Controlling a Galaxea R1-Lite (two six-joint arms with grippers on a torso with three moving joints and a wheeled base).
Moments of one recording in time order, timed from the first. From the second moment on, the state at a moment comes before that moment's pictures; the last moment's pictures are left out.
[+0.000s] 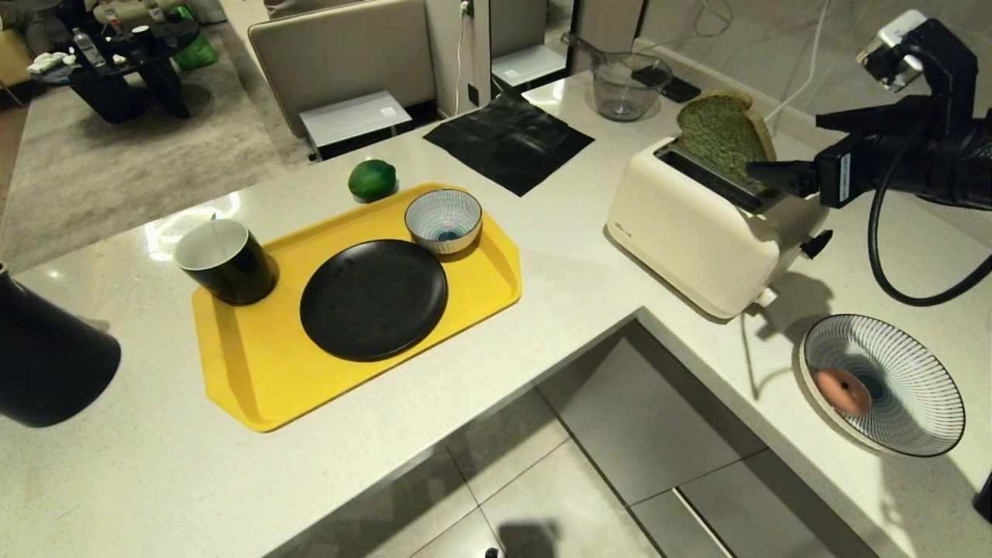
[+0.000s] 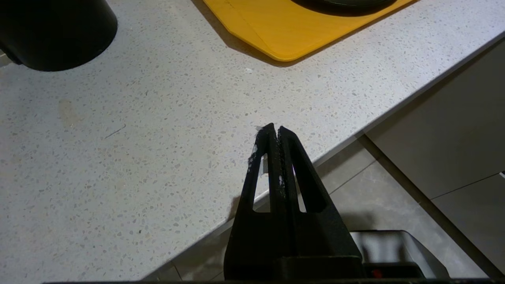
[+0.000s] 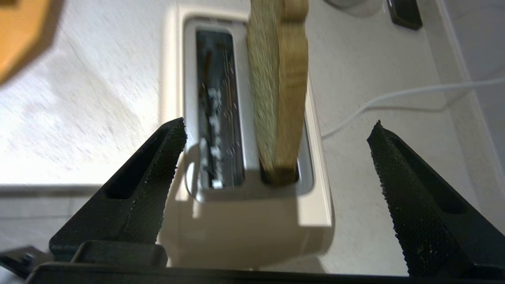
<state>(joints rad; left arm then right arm) 0.00 0.00 0.00 -0.01 0.00 0.00 0.06 1.62 -1.42 -0.13 0.24 -0.45</state>
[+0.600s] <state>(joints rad) 0.00 0.00 0.00 -0.01 0.00 0.00 0.09 1.70 -1.54 -0.13 0.26 -0.38</state>
